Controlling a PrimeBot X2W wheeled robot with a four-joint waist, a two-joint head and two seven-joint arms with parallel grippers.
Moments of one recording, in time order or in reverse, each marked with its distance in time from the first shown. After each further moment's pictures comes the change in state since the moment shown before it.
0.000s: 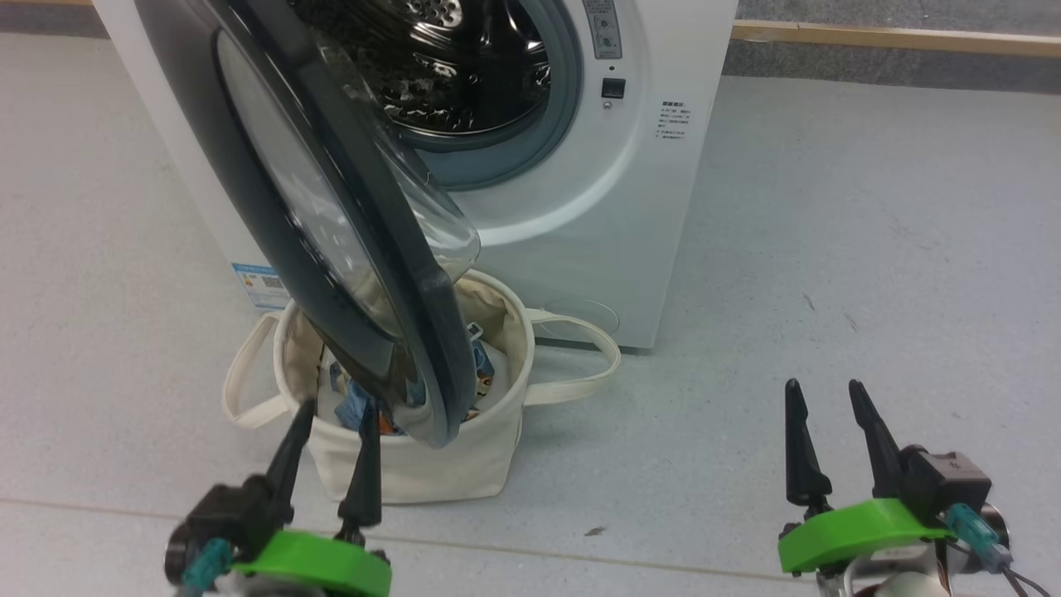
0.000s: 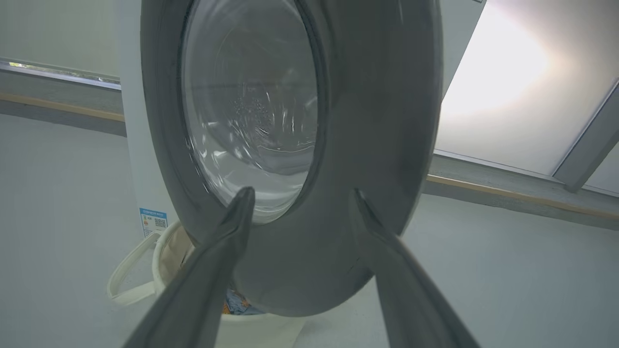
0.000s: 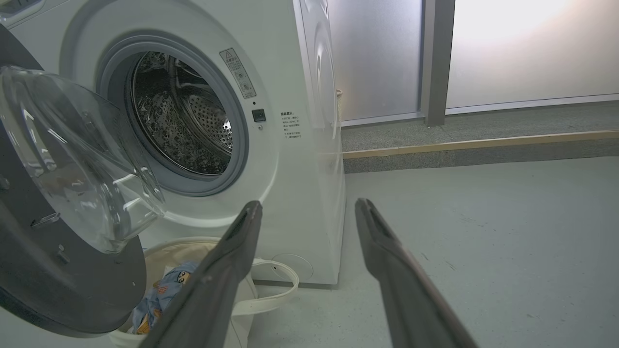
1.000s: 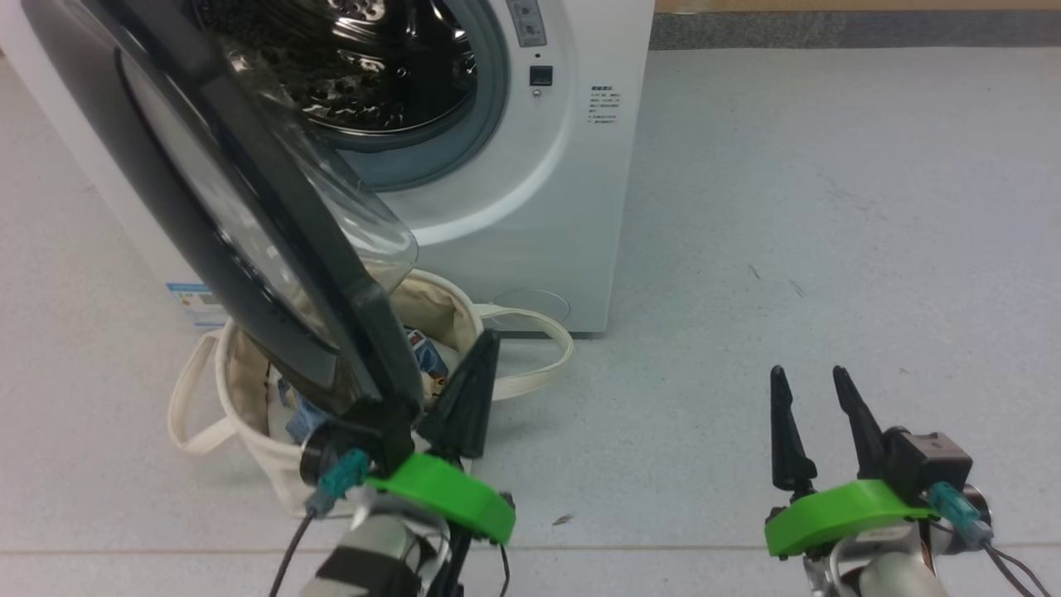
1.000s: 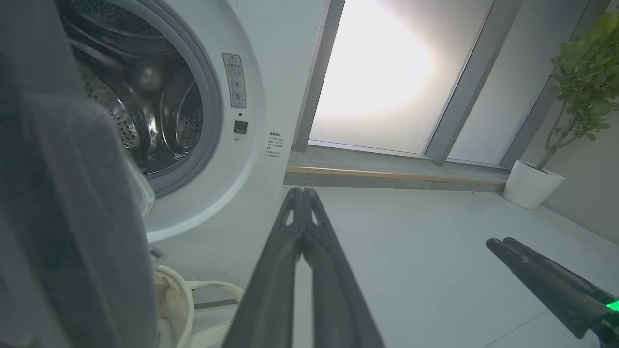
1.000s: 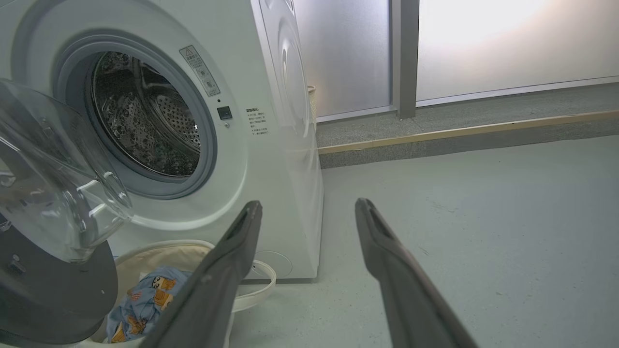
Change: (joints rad) left arm -0.228 0.006 -0.394 0.025 -0.177 0.097 -0.001; right arm -0.058 0.000 0.018 0.050 0.010 0.000 0.000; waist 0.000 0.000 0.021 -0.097
